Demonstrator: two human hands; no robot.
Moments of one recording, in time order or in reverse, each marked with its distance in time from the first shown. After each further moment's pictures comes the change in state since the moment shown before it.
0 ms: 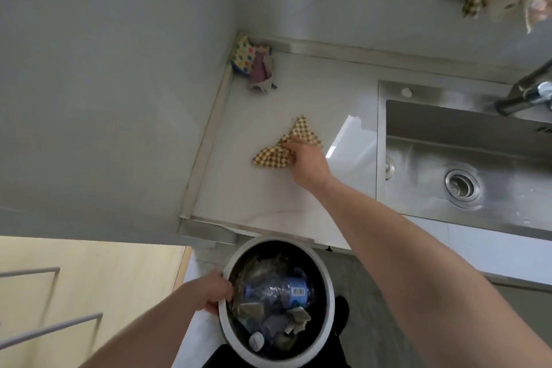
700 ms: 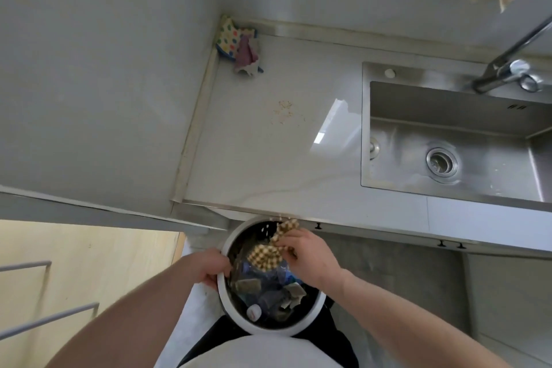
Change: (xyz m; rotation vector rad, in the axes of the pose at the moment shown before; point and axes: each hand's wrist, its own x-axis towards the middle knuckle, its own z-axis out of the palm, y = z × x) left_hand -0.005 0.009 0.003 0.060 -0.034 -0.009; right_hand -0.221 0.016 0.049 0.000 -0.265 -0.069
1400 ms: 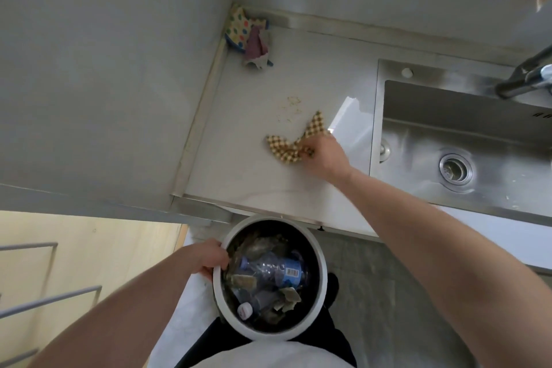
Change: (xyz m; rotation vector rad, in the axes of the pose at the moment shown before) left_hand 0.015 0.003 -0.014 0.051 -0.013 0.030; right_hand 0.165 0.039 -0.119 -0.045 0.148 0.134
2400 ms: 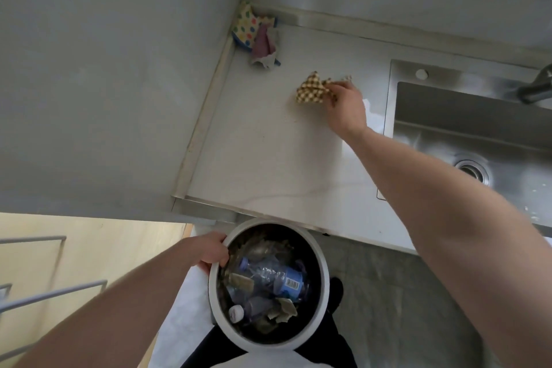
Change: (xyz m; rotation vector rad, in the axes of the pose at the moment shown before) left_hand -0.005 0.019 -0.016 0.112 0.009 0.027; right_hand 0.096 0.022 -0.037 0.094 0.311 0.065
